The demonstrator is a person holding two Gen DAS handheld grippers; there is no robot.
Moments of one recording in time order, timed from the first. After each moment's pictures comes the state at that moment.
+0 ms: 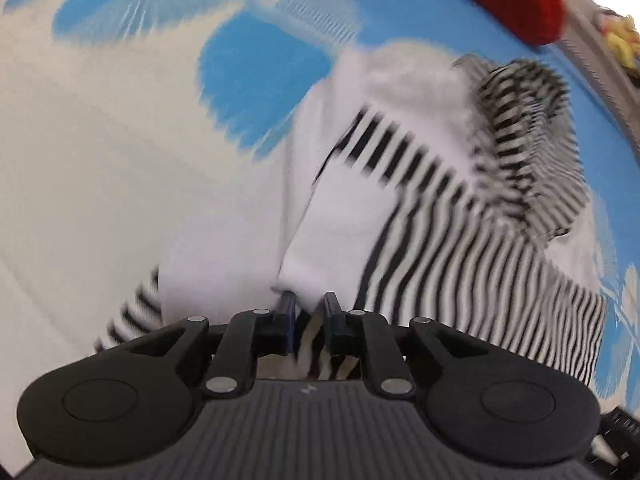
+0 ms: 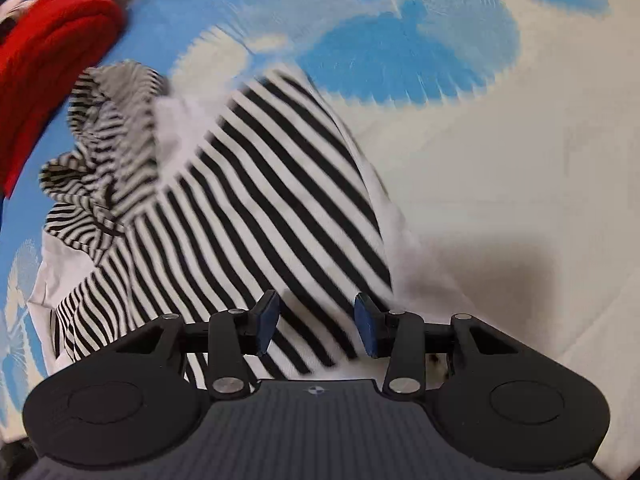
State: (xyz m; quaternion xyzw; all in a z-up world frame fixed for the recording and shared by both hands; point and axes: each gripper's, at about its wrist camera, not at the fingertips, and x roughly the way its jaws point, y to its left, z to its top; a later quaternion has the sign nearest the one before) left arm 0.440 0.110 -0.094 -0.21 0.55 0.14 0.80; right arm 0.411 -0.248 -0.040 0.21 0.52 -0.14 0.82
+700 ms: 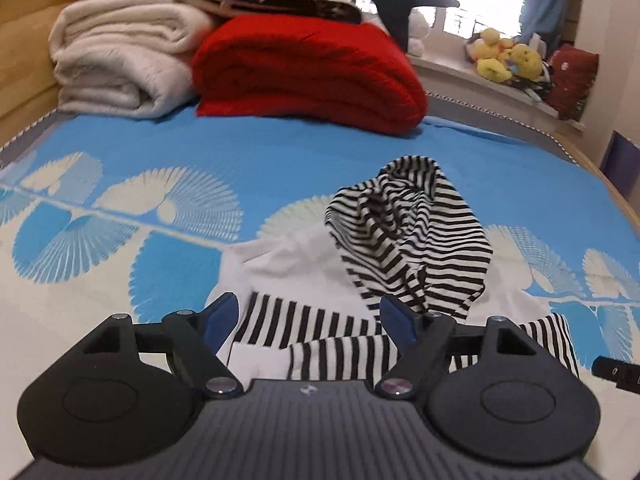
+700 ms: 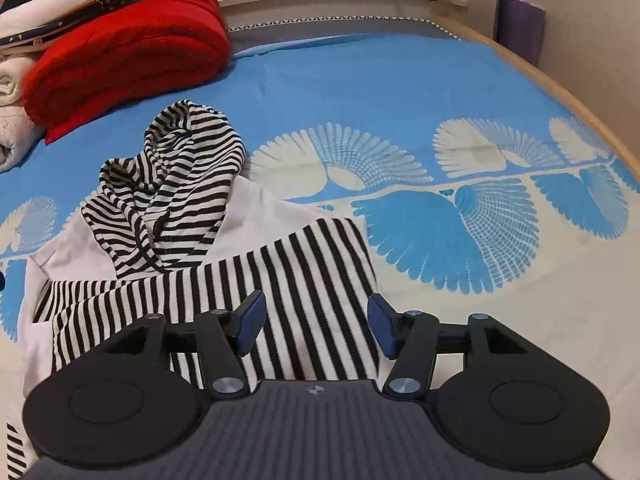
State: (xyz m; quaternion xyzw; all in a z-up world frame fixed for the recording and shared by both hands) left arm 0.446 0.043 -0.017 -0.05 0.36 0.06 0.93; right arm 0.417 -0.223 0.012 0.02 0.43 -0.09 0.90
